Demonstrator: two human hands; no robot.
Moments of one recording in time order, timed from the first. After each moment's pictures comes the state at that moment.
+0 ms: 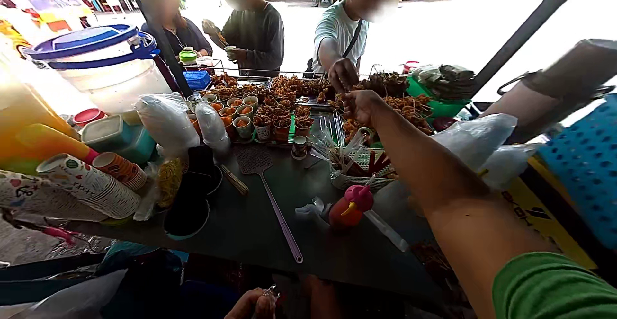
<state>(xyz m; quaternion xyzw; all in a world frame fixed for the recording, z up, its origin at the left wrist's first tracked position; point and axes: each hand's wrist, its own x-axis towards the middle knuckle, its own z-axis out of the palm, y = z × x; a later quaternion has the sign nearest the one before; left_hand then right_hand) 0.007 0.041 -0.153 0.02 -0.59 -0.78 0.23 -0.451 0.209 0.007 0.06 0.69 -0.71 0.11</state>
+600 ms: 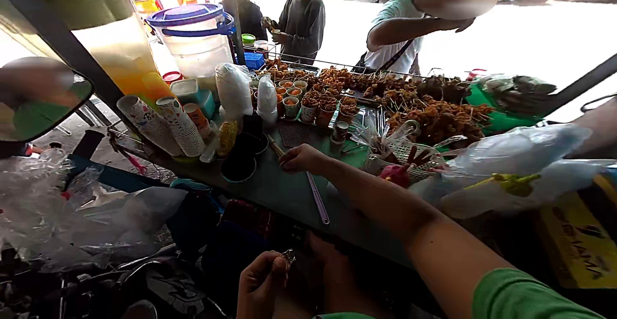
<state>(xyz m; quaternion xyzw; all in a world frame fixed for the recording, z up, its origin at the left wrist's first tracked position) 0.080 0.038 -0.146 0.03 -0.59 -0.75 0.31 -0.228 0.039 -0.082 -0.29 0.72 -0.48 0.41</state>
